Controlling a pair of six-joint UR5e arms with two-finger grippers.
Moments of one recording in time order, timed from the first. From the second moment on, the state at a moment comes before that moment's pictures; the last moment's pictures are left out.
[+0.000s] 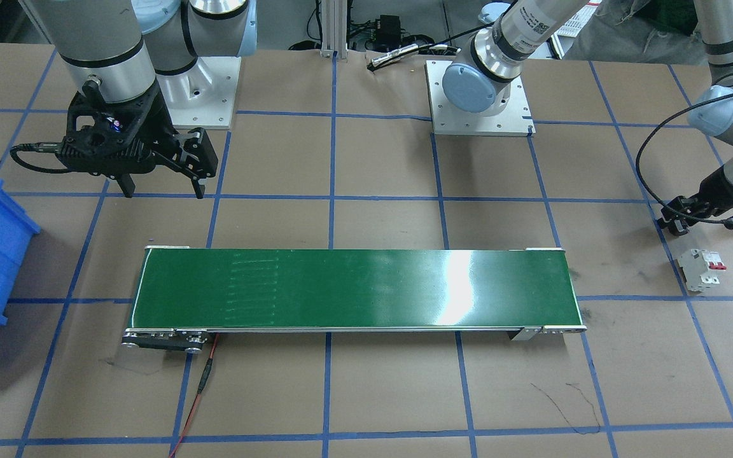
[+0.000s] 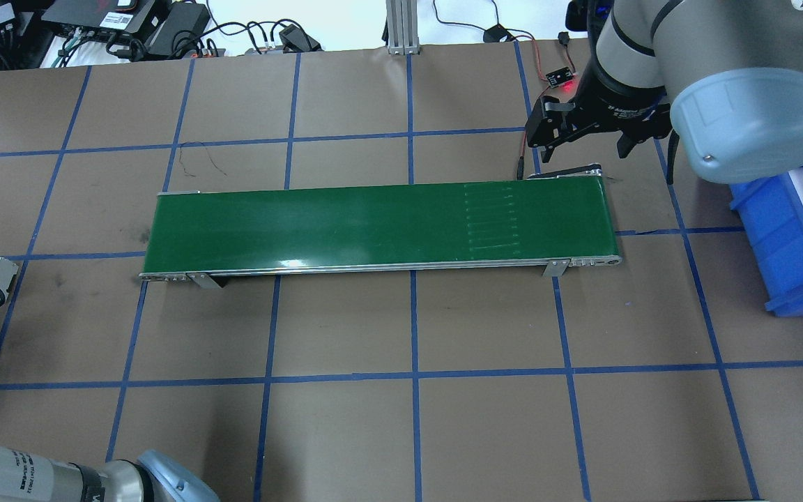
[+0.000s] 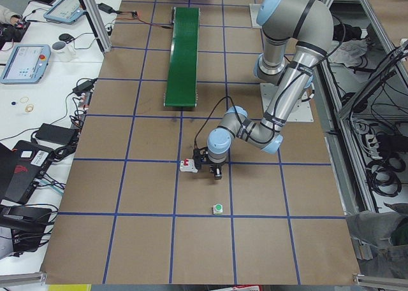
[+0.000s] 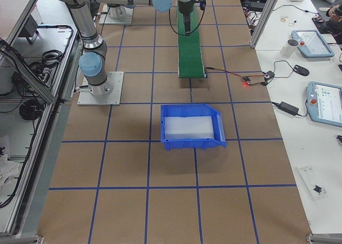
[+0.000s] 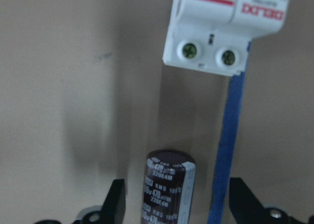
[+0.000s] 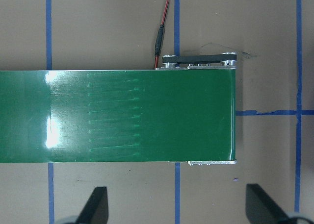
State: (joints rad) left arm -0.54 -1.96 -1.96 -0.84 1.56 0.91; right arm 1.63 -1.56 1.66 -1.79 -1.59 0.05
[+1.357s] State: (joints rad) left arm -0.54 -1.92 -1.96 -0.89 1.71 0.88; right arm 1.63 -1.56 1.66 -1.79 -1.59 0.05
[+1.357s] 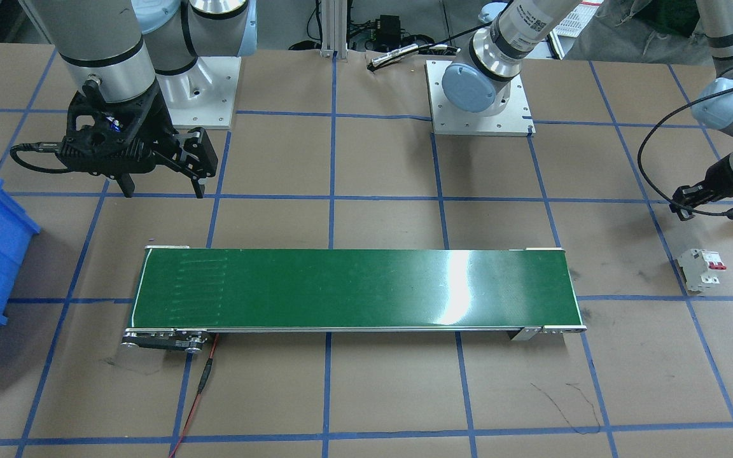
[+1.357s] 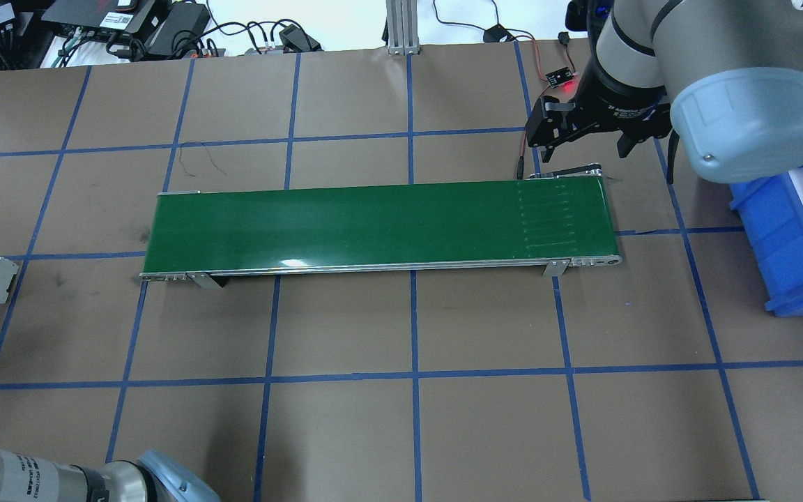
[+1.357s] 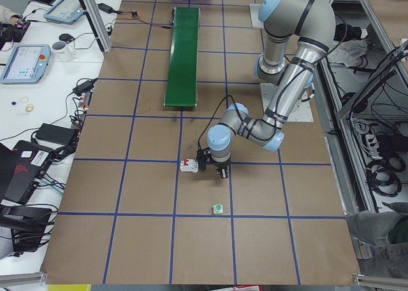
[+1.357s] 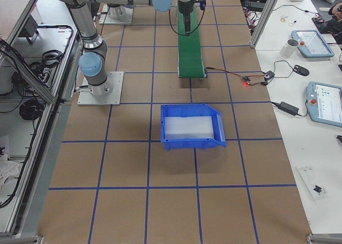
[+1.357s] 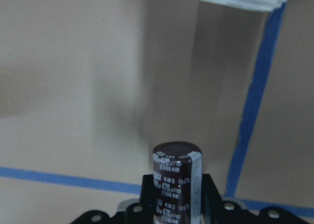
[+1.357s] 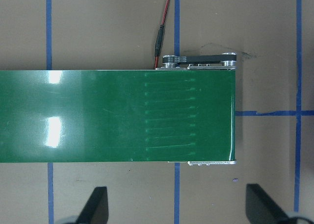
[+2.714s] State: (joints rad) left arm -1.08 -1.59 -1.89 -1.34 1.61 0.35; right arm 1.63 -1.56 1.66 -1.79 -1.59 0.05
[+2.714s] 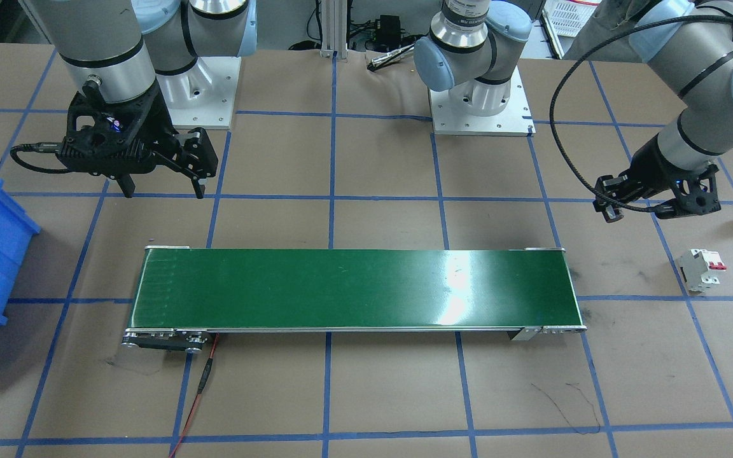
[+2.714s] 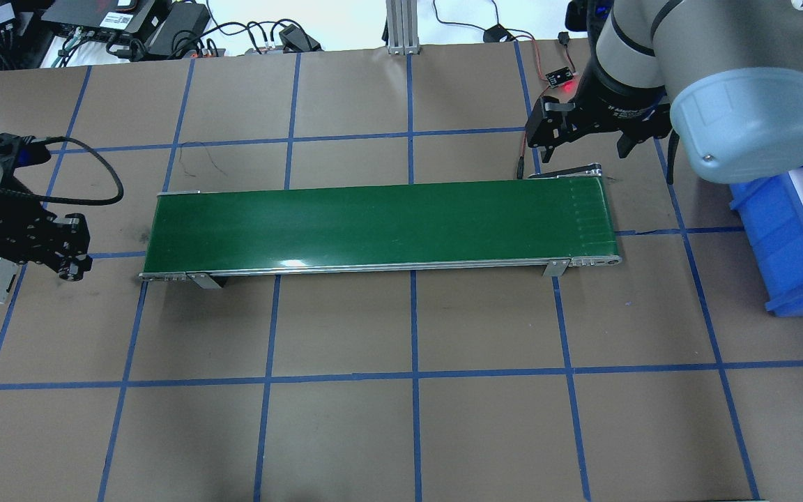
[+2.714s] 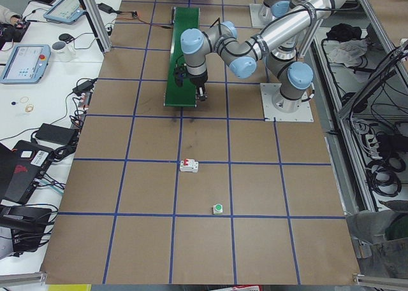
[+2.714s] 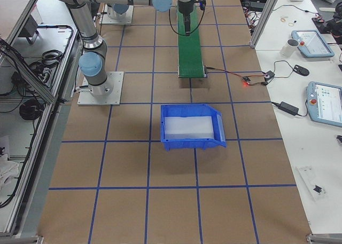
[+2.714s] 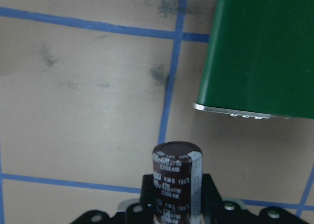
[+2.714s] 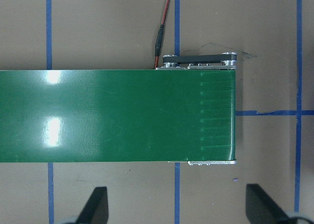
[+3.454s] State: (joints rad) left arm -1.29 -1.67 -1.85 -1.27 1.60 0.38; right arm 1.63 -1.56 1.66 -1.79 -1.59 0.05
